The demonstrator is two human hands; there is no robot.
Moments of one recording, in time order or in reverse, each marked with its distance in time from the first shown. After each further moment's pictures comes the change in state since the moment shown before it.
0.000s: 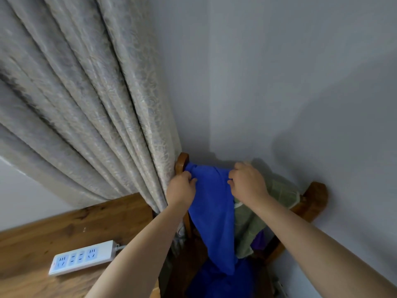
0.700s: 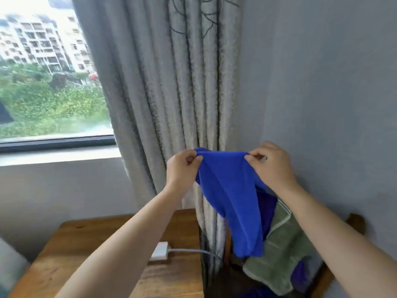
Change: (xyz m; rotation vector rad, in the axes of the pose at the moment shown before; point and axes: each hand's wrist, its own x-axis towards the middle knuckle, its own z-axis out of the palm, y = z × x) left_hand -0.085 -0.004 -0.209 -0.429 0.466 0.145; right_hand -0.023 -0.141 -0.137 0.526 0.475 -0.166
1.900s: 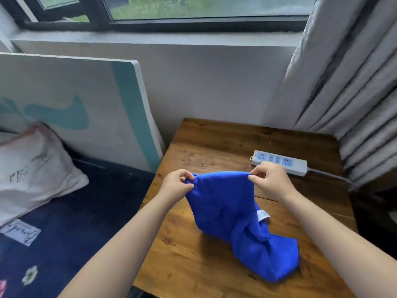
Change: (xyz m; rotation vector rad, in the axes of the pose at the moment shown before) left_hand -0.172 -0.330 -0.367 0.249 -0.166 -0.776; right_hand -0.251 -0.210 0.348 0.104 -0.840 0.180
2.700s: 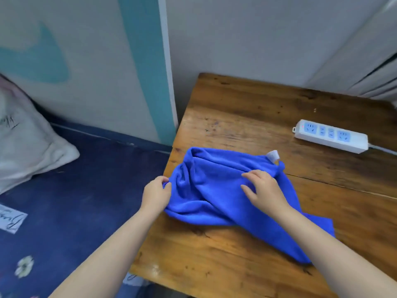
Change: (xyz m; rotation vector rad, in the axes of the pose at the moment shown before) left_hand 0.084 -0.194 -0.040 0.154 0.032 -0.200; right_hand 0.014 -0.001 0.187 -0.278 -0.167 -0.033
